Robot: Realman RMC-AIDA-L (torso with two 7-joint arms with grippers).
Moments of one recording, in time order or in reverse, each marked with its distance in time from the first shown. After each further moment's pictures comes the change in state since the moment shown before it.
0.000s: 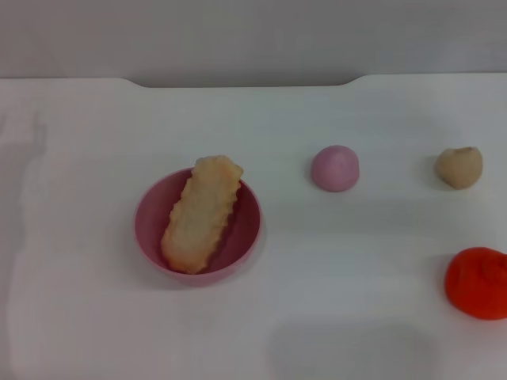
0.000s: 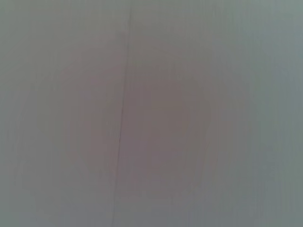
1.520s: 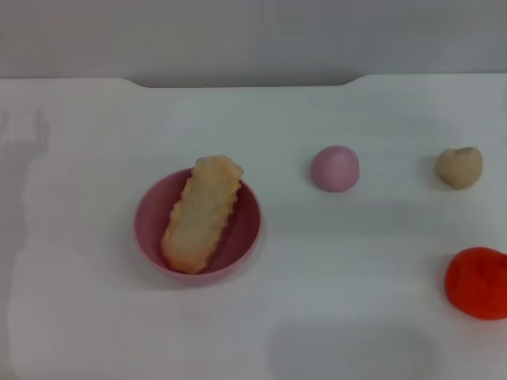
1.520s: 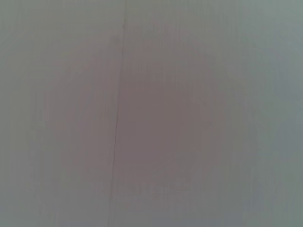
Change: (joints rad) left arm -0.001 0.002 0.008 0.008 0.000 0.002 0.004; right arm -0.002 0.004 -0.011 0.009 -0.008 0.000 0.003
